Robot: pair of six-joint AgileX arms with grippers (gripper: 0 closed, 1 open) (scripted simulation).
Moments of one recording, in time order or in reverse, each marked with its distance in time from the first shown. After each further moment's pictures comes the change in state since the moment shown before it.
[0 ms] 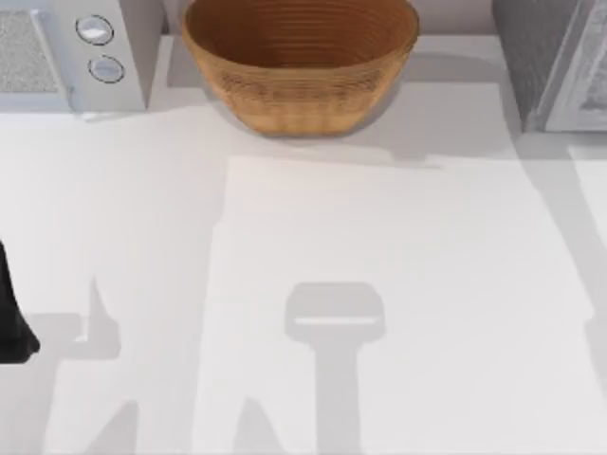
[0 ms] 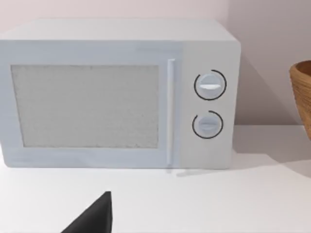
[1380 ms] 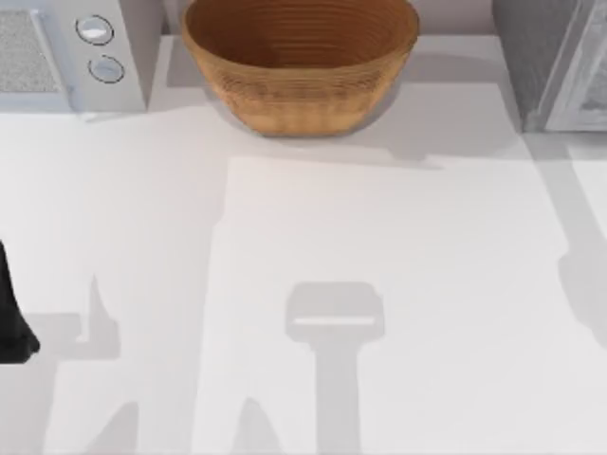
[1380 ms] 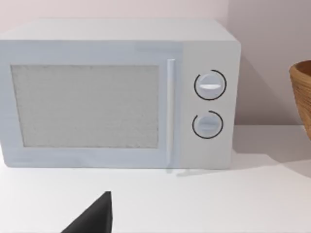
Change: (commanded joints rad) left arm 0.000 0.000 0.000 0.000 0.000 0.000; right arm -0.041 0.439 0.592 -0.149 -0.058 -0.001
